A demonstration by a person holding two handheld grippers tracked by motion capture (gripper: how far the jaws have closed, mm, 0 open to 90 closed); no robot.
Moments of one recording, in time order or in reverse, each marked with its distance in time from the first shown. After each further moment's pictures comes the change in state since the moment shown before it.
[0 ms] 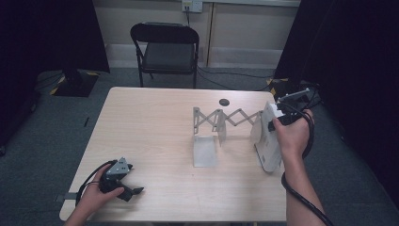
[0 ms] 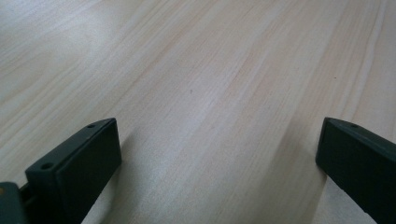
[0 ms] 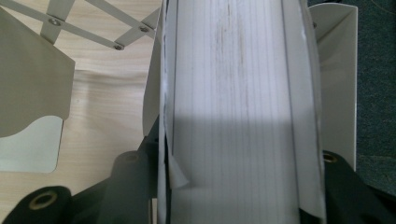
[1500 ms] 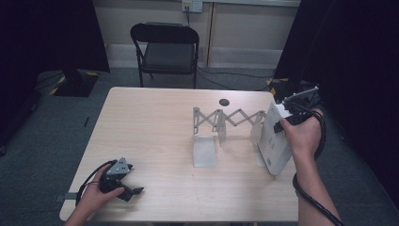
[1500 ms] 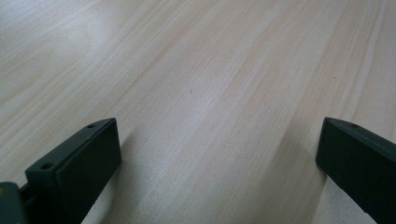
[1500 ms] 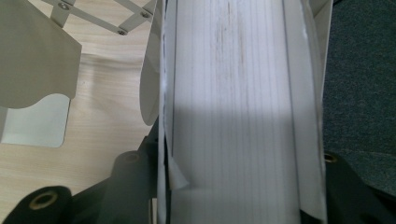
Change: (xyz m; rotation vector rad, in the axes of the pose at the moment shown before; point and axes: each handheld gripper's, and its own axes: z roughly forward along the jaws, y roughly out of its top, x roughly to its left) left arm 0.000 0.000 0.000 0.003 -0.002 0.000; right arm -0.013 -0.004 -0.020 0.035 0.031 -0.027
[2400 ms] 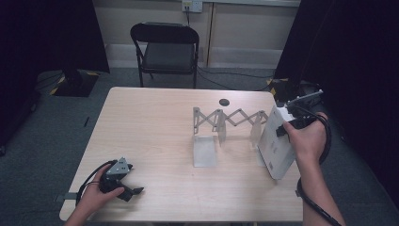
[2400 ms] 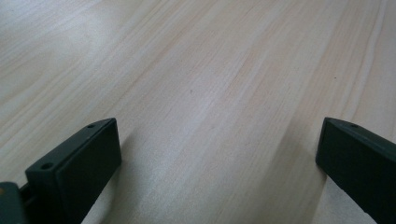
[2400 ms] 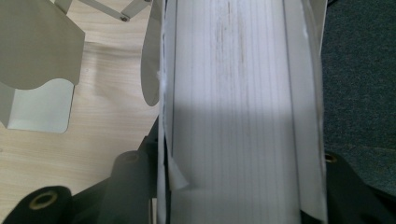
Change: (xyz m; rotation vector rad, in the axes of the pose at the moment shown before) left arm 0.000 0.000 0.000 0.000 0.000 0.000; right arm -0.003 -0.012 -0.008 0.013 0.016 0.002
